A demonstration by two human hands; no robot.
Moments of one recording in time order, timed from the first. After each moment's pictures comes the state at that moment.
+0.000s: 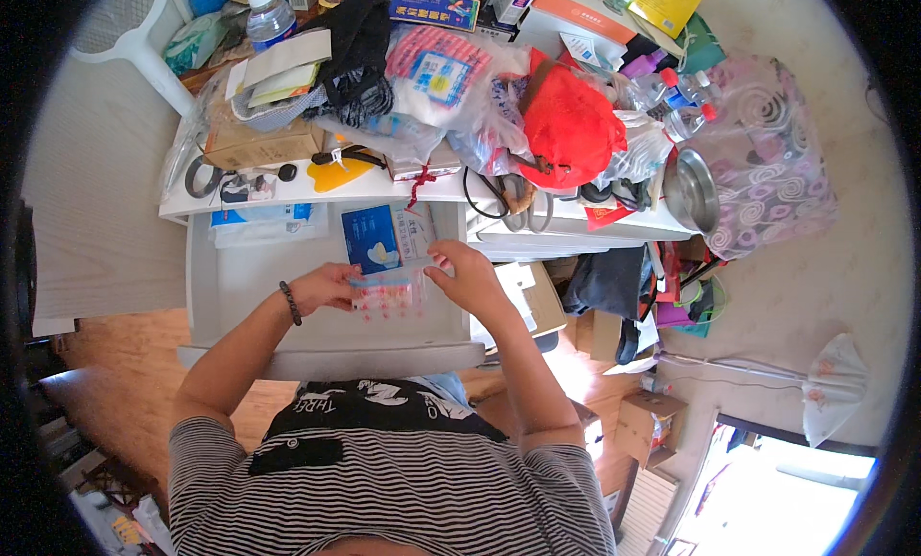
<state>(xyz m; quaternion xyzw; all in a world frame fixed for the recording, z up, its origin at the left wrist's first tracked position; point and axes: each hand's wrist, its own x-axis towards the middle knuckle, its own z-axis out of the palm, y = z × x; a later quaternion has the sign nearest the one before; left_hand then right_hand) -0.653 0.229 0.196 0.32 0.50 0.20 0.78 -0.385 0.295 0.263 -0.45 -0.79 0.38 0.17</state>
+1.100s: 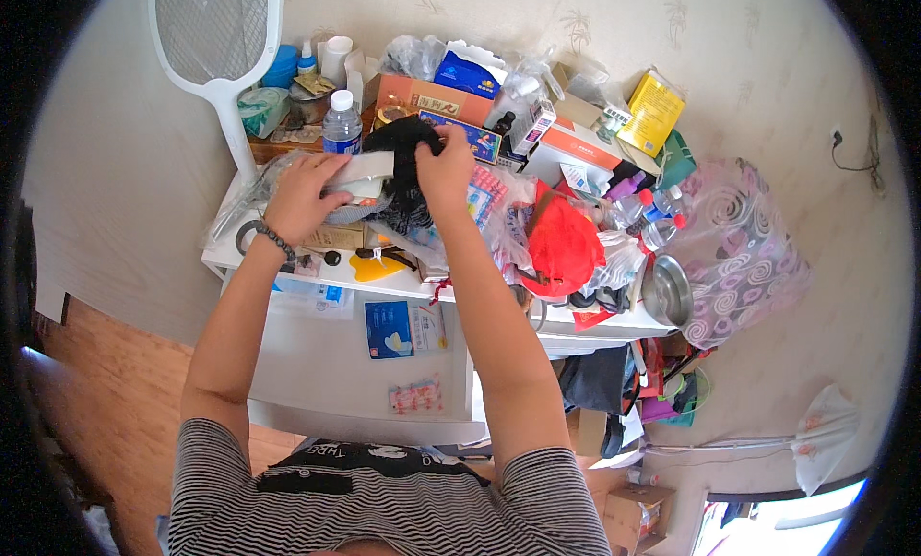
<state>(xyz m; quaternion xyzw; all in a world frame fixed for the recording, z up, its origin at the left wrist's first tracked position) -0.744 0.342 0.389 0.68 0.66 0.33 -0.03 -0.563 0.482 0.390 -0.40 -0.72 0.18 0.54</state>
